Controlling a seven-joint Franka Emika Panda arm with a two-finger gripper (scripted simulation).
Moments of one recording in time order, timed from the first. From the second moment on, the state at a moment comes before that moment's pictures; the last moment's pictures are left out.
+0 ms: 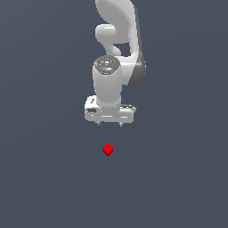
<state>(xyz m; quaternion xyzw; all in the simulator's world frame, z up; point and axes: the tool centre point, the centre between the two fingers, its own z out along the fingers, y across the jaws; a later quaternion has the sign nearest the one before) 0.008 -0.019 0.164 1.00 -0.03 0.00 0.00</state>
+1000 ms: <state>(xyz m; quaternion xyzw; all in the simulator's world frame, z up) 0.055 -0.021 0.062 0.97 -0.25 0.00 0.00</state>
